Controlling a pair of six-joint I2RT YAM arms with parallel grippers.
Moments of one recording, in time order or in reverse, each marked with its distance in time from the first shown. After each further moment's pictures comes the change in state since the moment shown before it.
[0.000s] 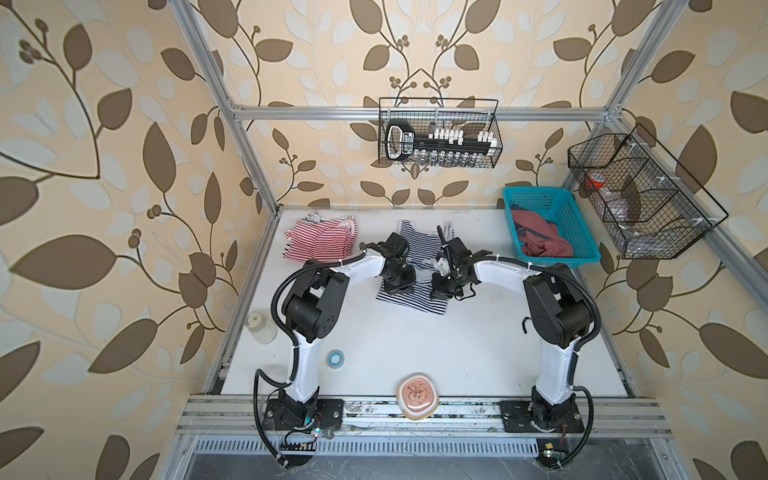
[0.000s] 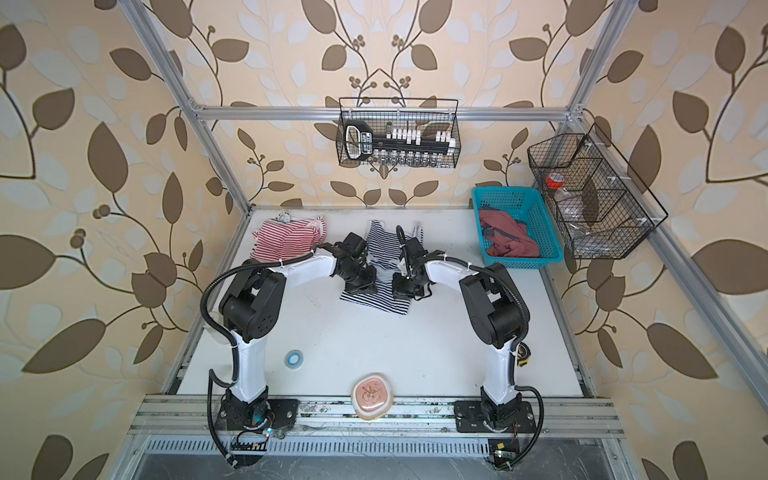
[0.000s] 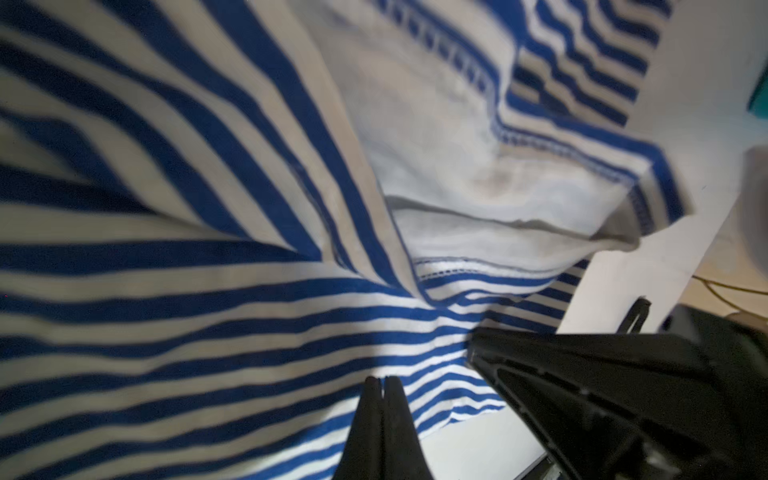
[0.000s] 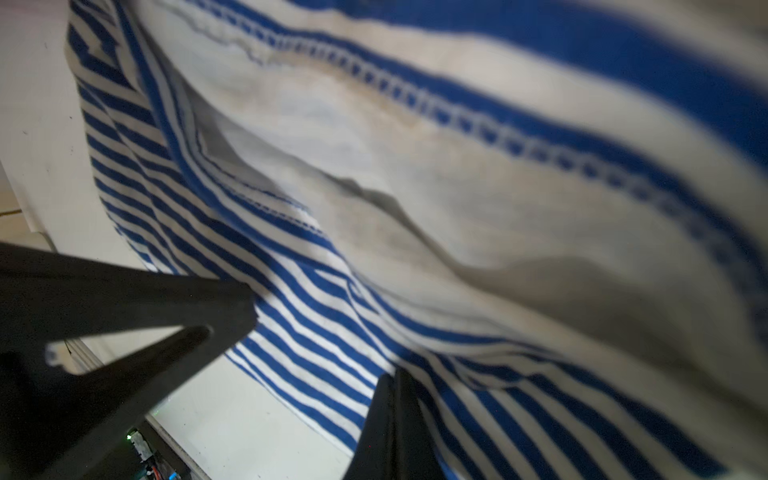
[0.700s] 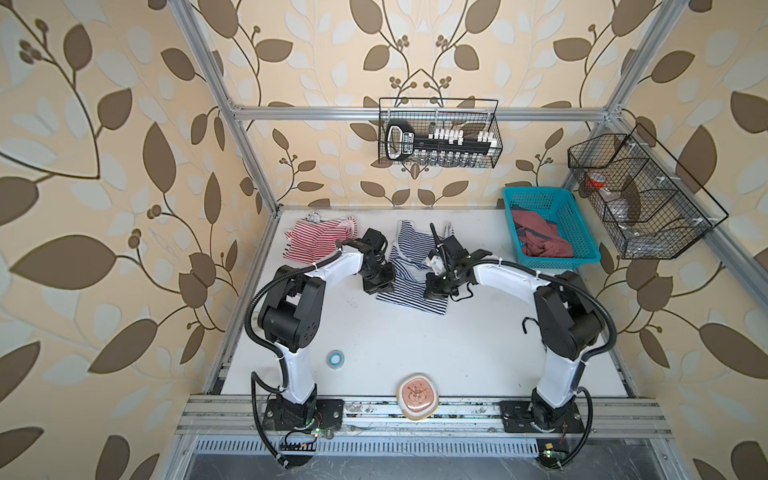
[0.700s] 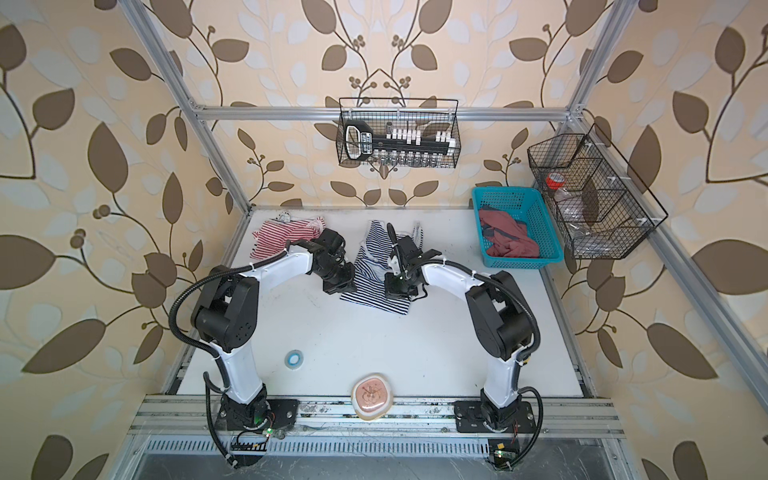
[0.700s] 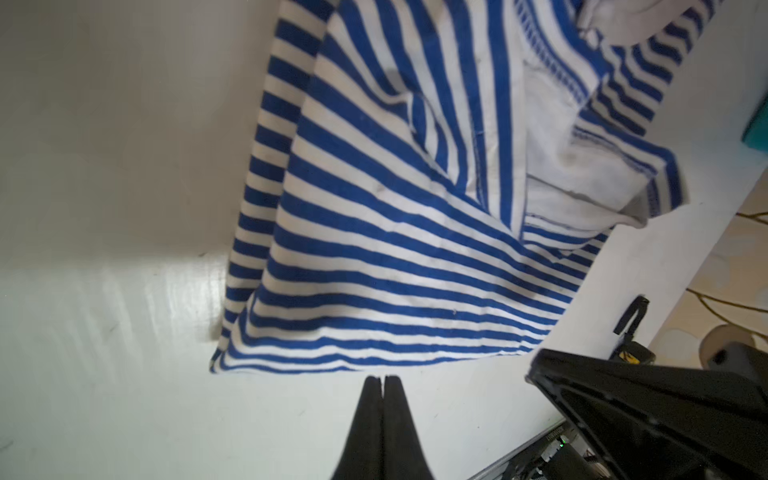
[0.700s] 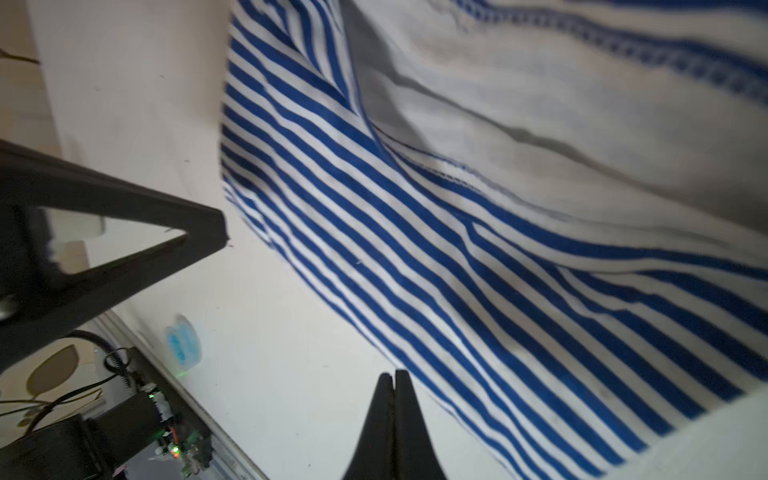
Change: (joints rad) left arm 0.130 -0.150 -0.093 -0.111 -0.009 0.053; right arm 0.087 -0.062 0.011 -0.053 0.027 -0.005
